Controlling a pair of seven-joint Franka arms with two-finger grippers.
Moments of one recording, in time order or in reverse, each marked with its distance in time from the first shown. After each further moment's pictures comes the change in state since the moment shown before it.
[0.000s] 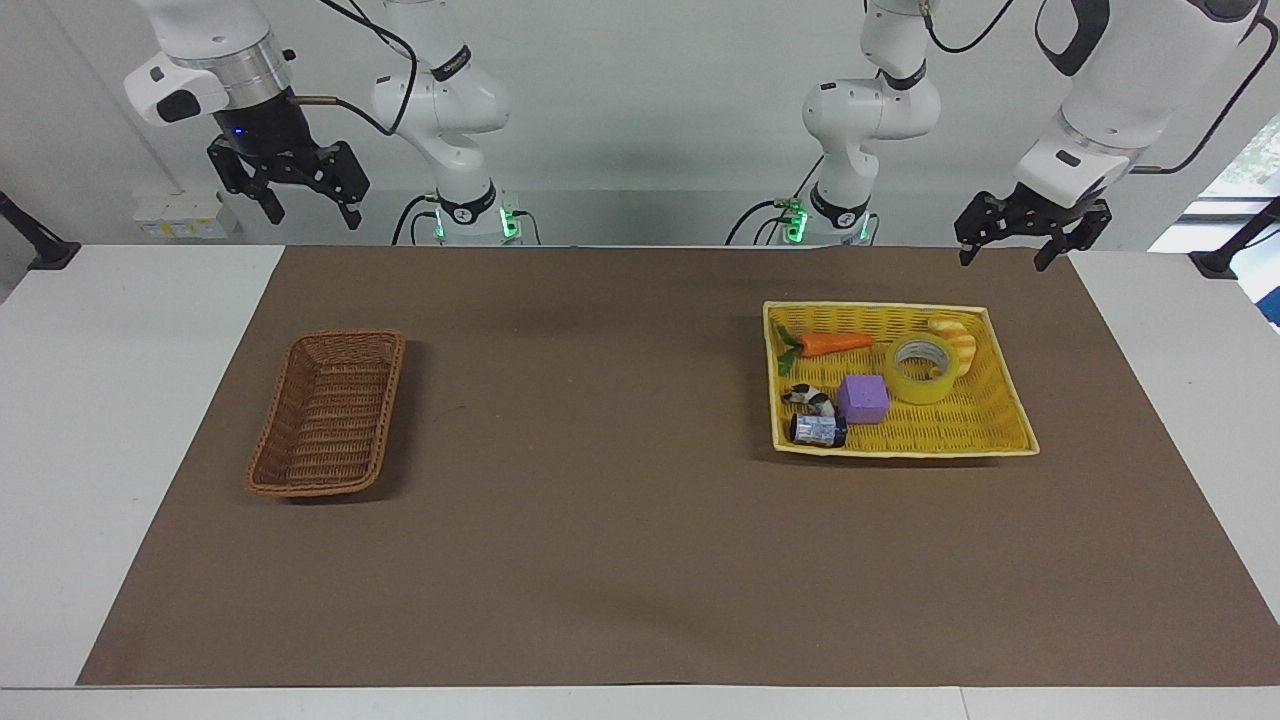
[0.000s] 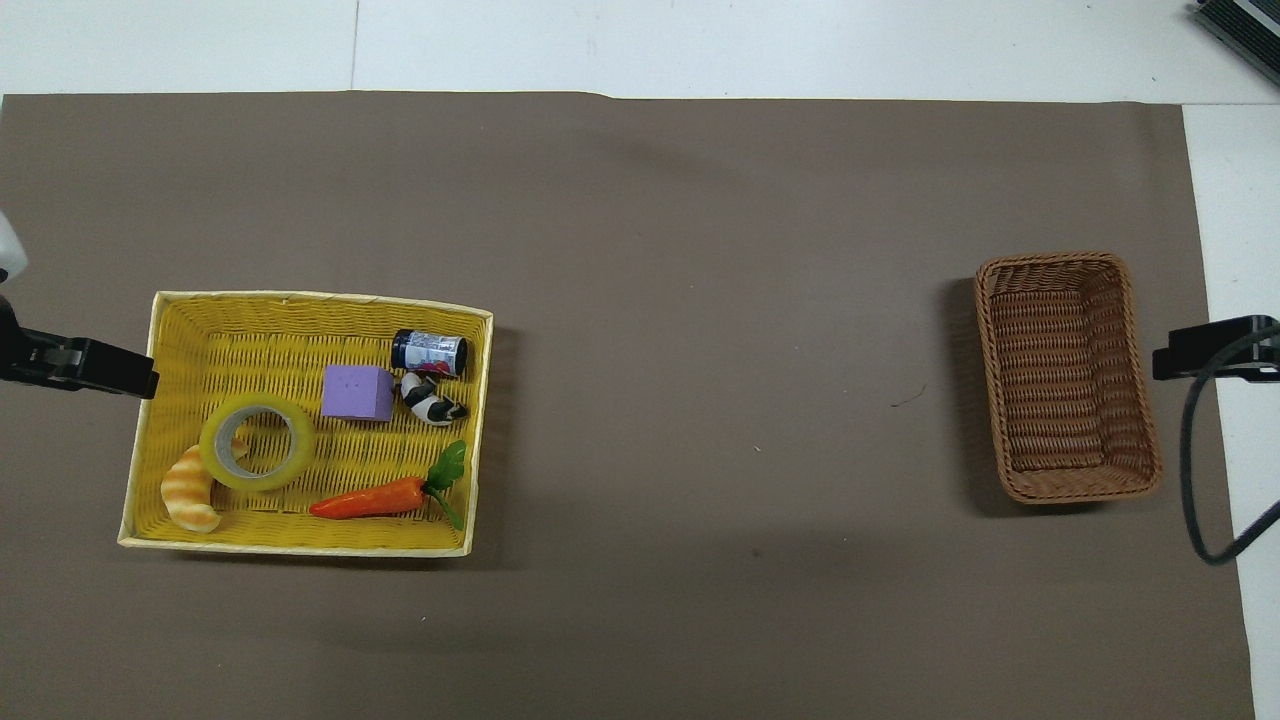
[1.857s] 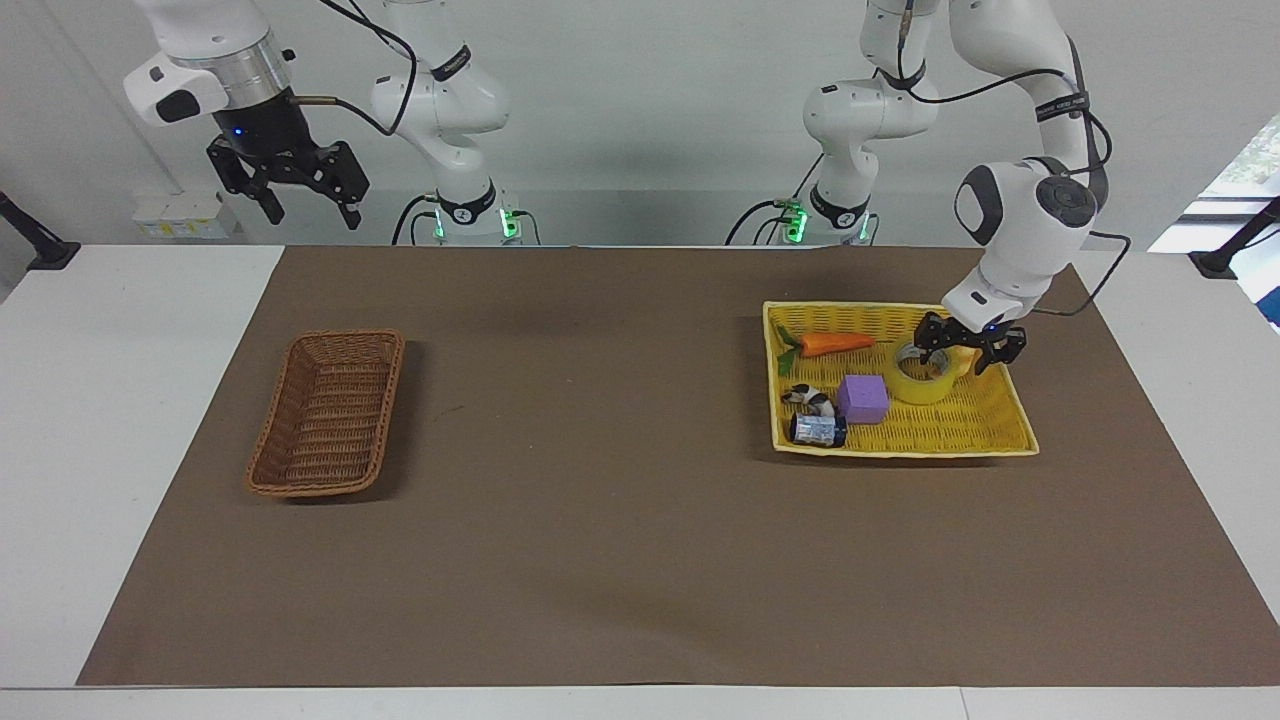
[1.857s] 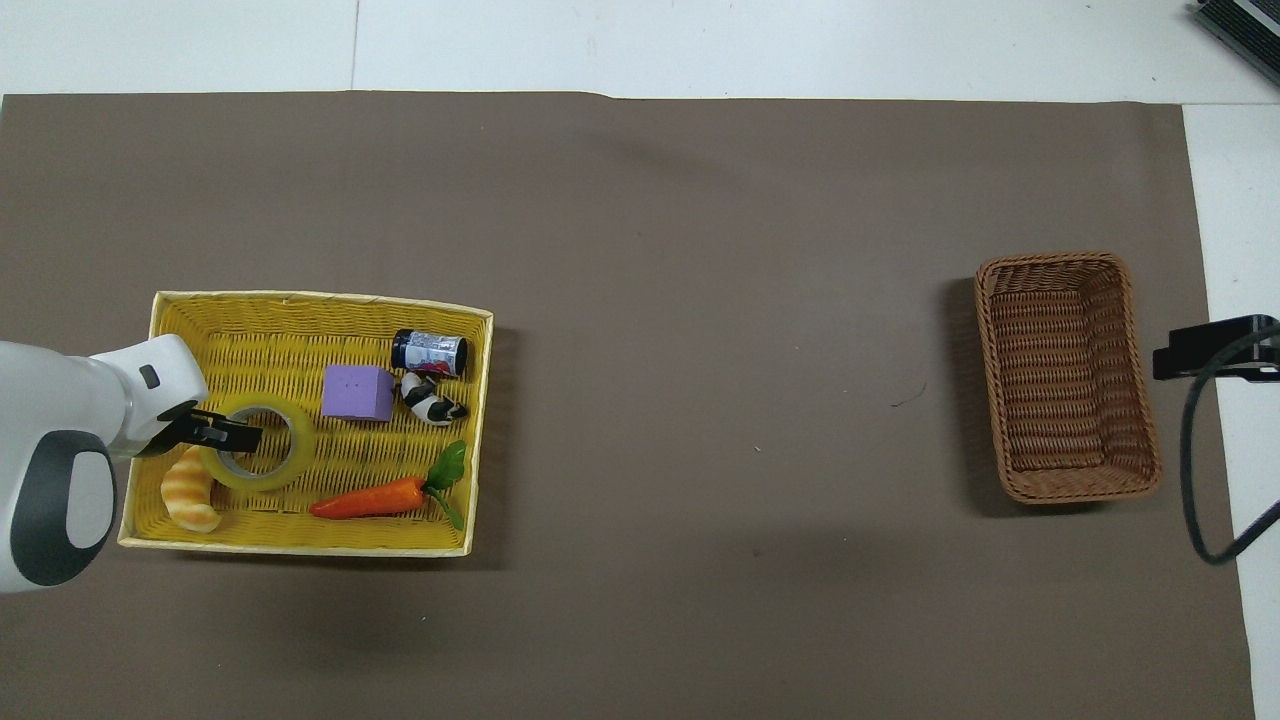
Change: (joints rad) left arm 0.086 0.032 0.008 -0.673 0.000 0.789 0.209; right arm 0.000 0.000 0.000 0.000 0.000 0.000 0.000
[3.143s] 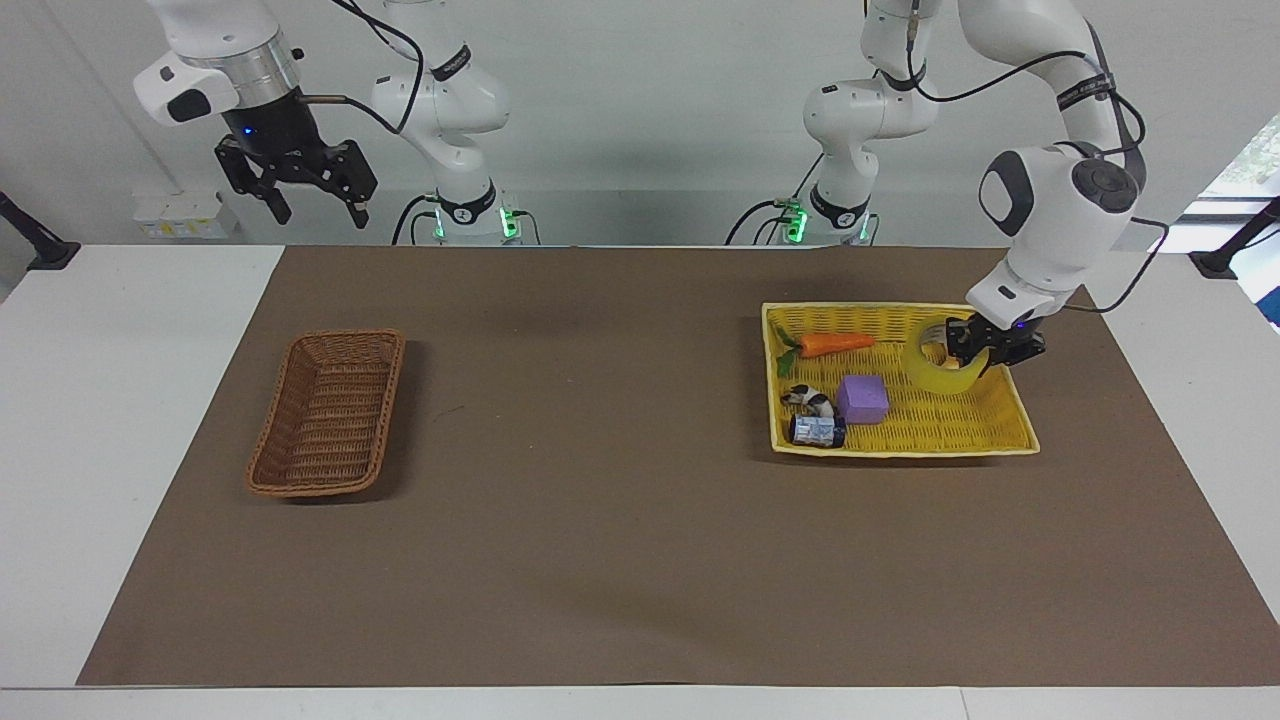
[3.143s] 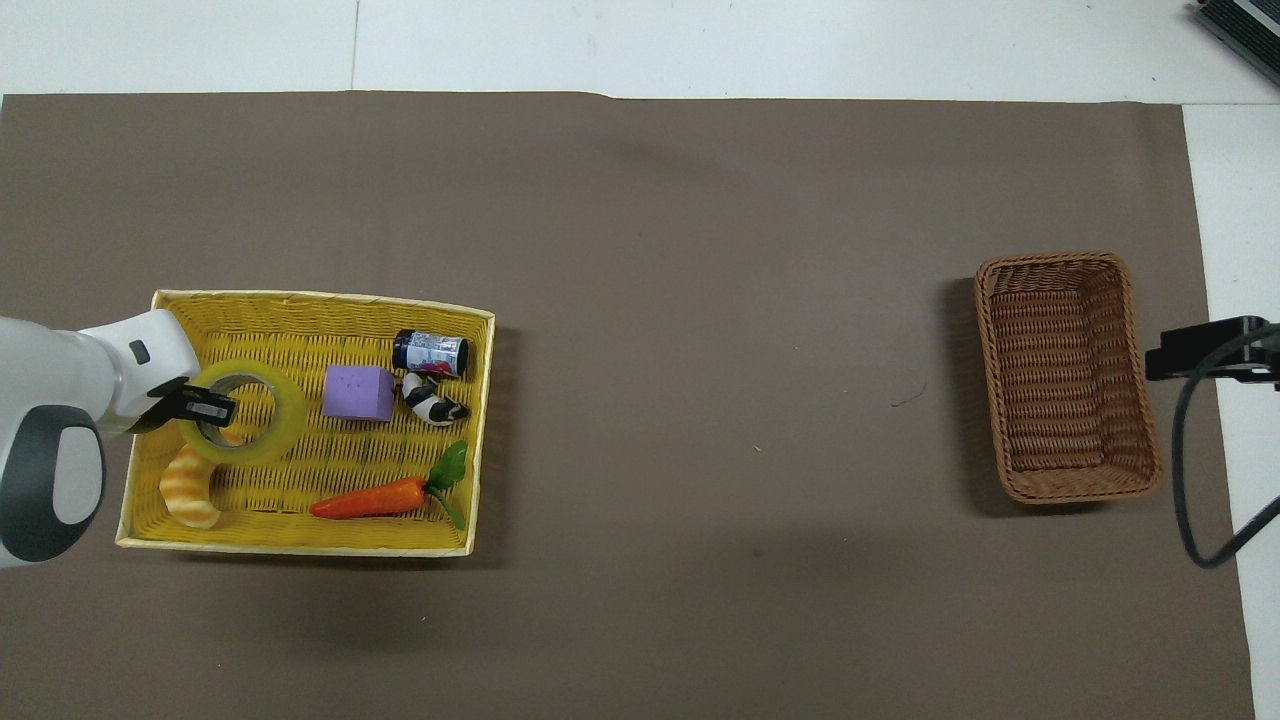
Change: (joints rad) left arm 0.004 0.015 -0.010 0.246 -0.001 -0.219 -0.002; right arm 0.009 0.000 0.007 0.001 0.000 -0.001 0.000
